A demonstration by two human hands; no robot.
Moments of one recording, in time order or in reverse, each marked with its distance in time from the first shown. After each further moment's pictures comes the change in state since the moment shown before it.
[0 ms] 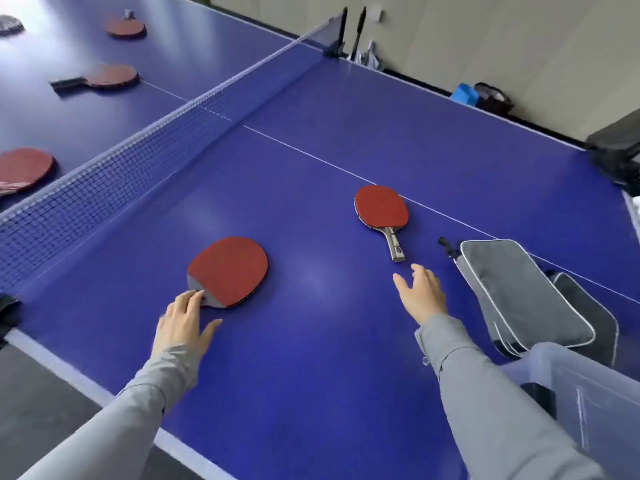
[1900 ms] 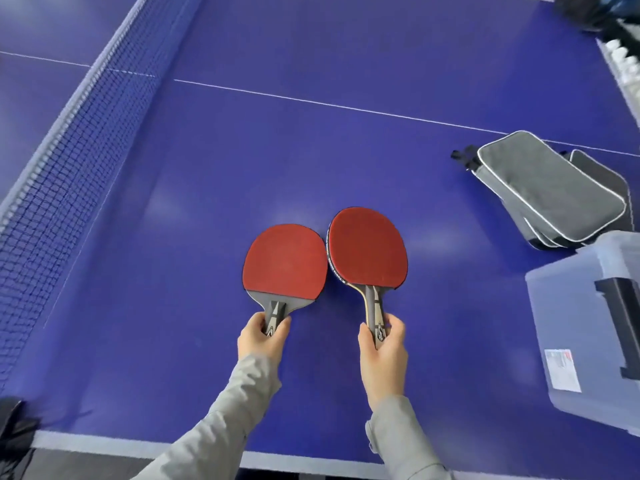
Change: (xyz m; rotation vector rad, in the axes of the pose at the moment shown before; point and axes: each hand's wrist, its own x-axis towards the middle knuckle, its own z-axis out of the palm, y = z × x) left_hand 0.029 0.001 0.032 -0.656 -0.341 -0.295; right_hand -0.171 -0.117 0.170 0.734 0.284 0.493
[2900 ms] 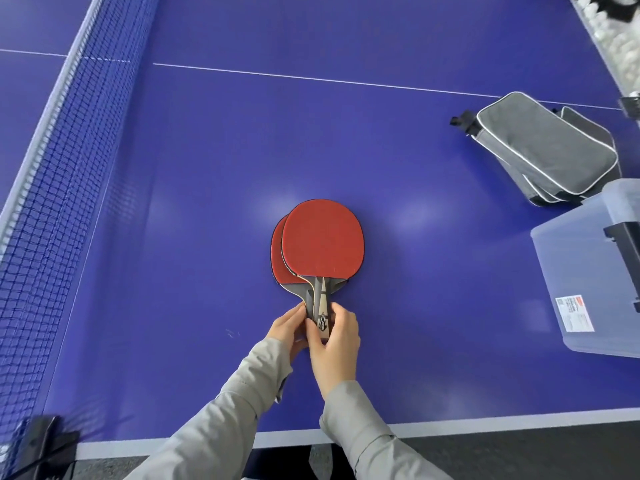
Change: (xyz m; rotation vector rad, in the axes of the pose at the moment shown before) left_hand 0.026 -0.016 -0.034 -0.472 -0.693 -0.283; right_hand -0.075 -0.012 0.113 -0.240 -0.023 -0.090
